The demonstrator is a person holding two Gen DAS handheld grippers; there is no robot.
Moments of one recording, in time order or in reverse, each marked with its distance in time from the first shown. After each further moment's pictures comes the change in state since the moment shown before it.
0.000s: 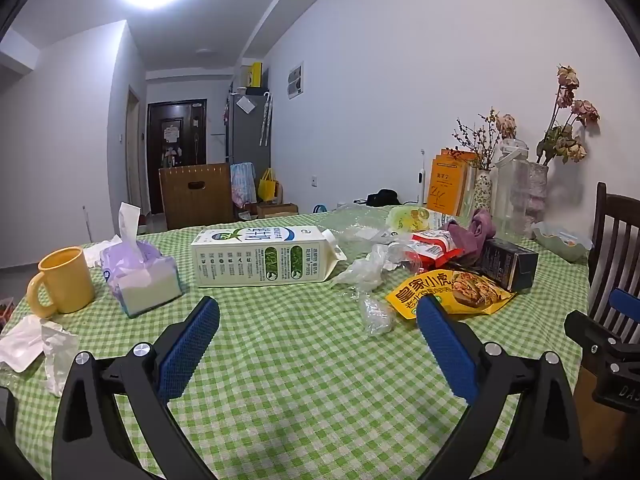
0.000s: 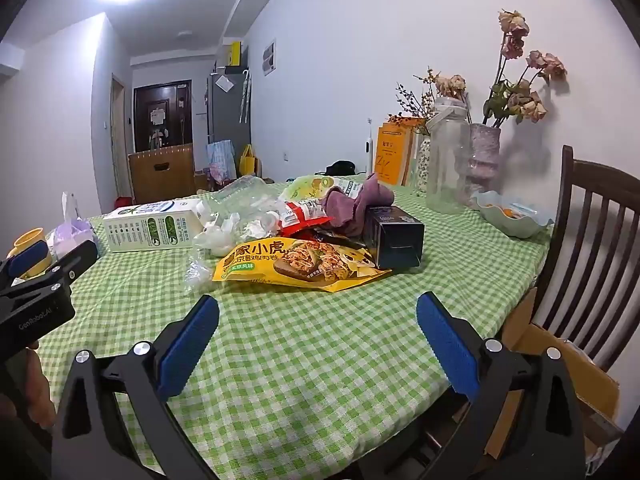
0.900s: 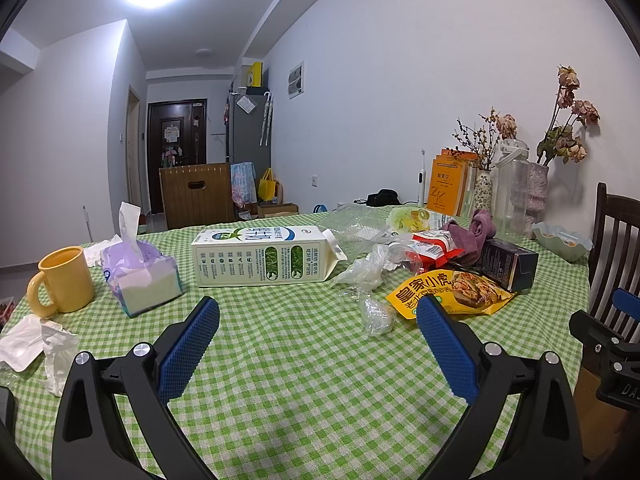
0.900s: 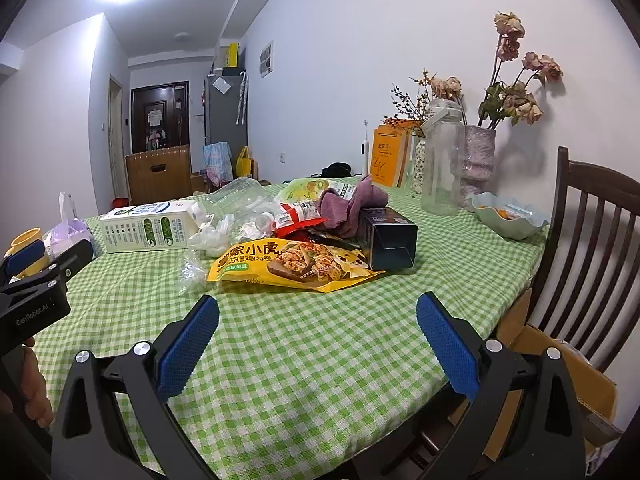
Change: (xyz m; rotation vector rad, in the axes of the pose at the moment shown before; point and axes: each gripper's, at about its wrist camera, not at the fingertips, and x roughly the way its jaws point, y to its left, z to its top) left arm 0.000 0.000 0.000 -0.008 -0.009 -0.001; right arm -0.001 -0.001 -0.001 0.004 -0.007 -0.019
